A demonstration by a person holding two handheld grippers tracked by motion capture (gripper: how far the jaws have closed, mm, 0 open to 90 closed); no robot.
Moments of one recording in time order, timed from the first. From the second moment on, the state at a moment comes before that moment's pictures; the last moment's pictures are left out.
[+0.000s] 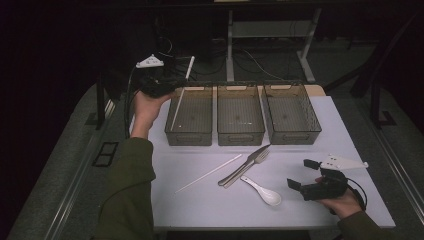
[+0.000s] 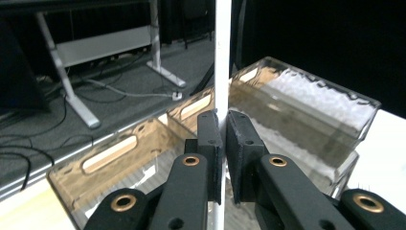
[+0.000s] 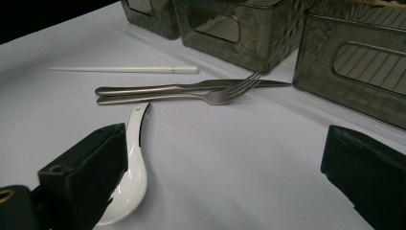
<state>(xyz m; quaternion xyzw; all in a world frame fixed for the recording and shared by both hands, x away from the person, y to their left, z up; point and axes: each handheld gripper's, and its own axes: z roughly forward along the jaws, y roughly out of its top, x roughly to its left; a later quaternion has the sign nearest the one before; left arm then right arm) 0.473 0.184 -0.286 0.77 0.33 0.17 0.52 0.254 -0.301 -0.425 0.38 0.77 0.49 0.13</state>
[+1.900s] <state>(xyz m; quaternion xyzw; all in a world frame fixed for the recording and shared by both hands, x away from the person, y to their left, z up) 0.481 0.162 -0.358 0.78 0.41 0.14 0.45 0.253 -0.301 -0.425 0.39 0.77 0.49 0.13</state>
